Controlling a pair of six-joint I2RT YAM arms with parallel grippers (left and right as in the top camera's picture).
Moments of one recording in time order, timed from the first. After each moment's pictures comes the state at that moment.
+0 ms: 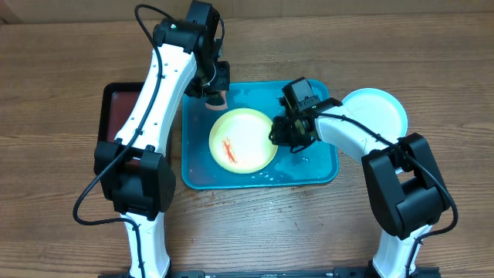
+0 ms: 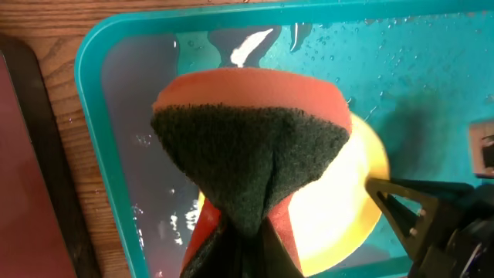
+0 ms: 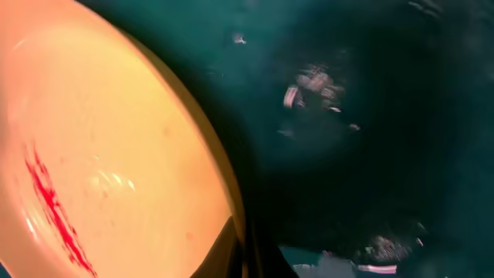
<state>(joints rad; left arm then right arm) -0.27 2.13 2.09 -1.34 0.11 -0.26 0.43 1.99 1.26 -0.56 -0.27 0.54</state>
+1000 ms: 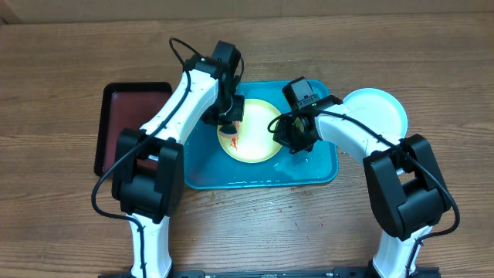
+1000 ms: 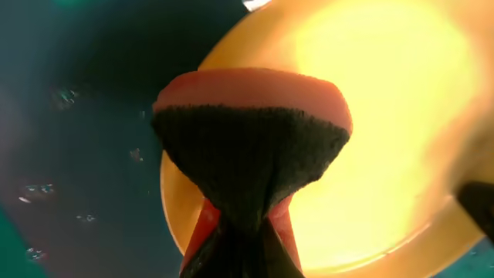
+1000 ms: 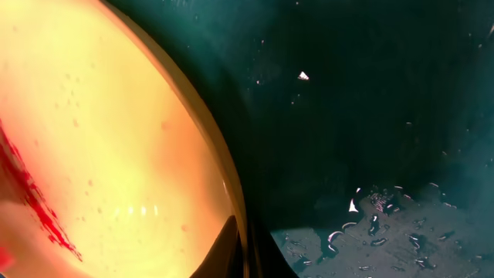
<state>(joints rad) -0.35 2.13 1.71 -1.07 0.11 -0.26 0.43 1.99 1.28 -0.65 -0.21 0.77</state>
